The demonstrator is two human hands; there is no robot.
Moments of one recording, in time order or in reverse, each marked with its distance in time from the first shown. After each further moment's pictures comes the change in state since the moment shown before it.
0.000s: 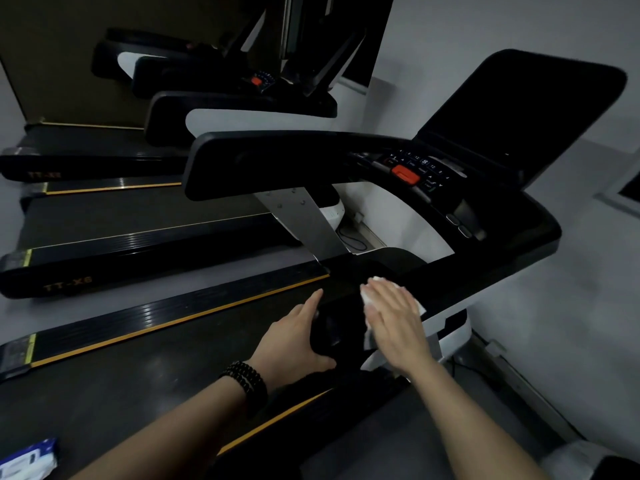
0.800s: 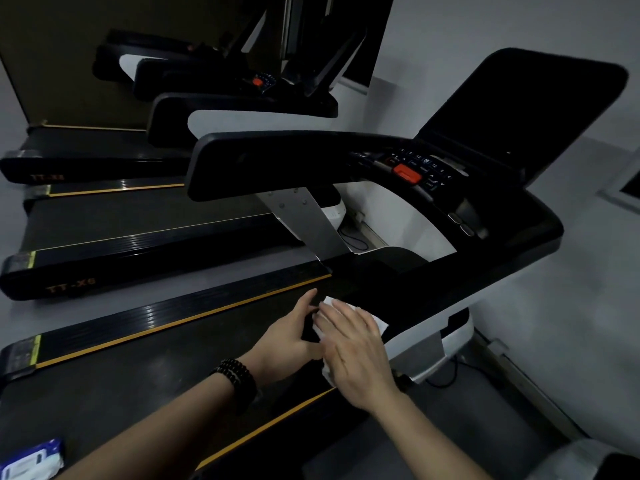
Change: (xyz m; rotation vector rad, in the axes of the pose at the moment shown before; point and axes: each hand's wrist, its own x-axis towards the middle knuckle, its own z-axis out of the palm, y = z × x) left_hand -0.008 -0.014 -0.011 -0.434 -0.127 -0.048; right_hand -0.036 -0.078 0.016 0.030 -0.028 -0.272
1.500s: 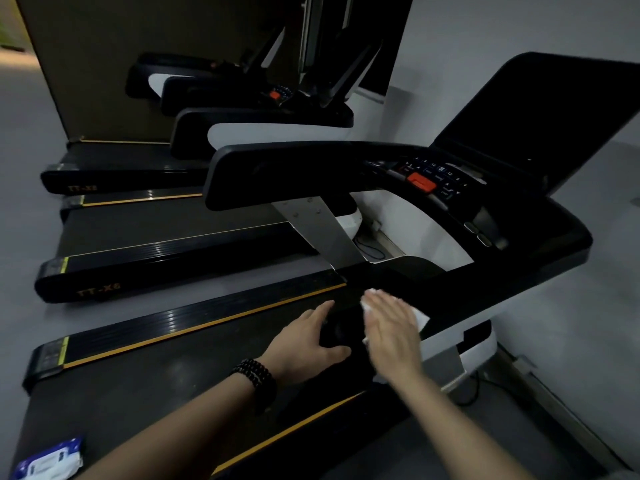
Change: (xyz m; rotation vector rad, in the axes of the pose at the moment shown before) left_hand 0.015 0.016 0.011 0.346 0.101 -0.005; right_hand 0.023 0.059 0.000 0.059 0.164 0.304
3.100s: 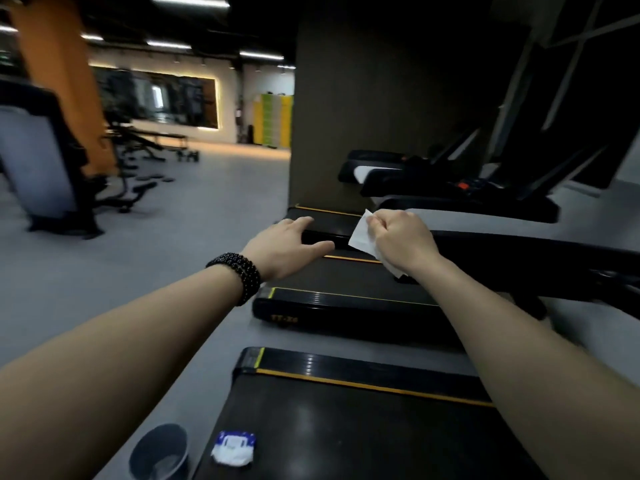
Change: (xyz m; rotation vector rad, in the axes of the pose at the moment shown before) left_hand -0.228 -0.051 -0.347 0.421 0.681 -0.428; right_hand 0.164 -0.416 -0.056 0.354 -0.116 -0.483
